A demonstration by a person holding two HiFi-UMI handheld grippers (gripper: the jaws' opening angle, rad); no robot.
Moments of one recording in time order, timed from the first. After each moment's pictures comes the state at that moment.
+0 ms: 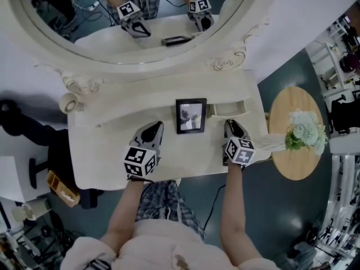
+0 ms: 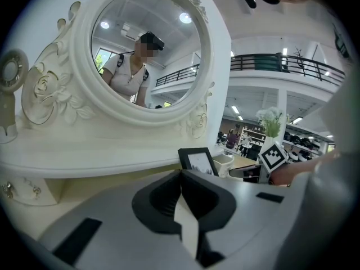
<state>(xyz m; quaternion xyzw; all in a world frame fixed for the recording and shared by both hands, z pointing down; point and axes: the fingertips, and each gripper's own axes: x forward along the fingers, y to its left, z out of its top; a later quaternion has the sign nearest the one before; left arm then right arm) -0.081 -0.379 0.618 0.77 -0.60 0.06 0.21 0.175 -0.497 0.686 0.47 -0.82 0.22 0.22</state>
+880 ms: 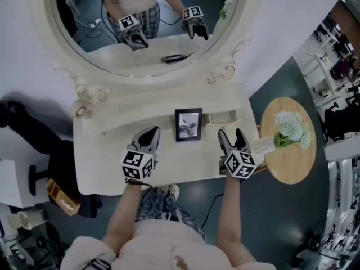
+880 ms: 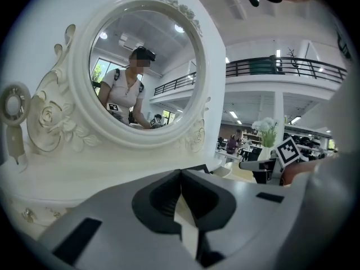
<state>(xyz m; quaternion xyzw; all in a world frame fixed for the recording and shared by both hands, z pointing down) -0.094 -0.365 0.569 0.77 -0.61 0.04 0.18 0.173 -0.467 0.590 0.48 -0.86 0.18 0.09</state>
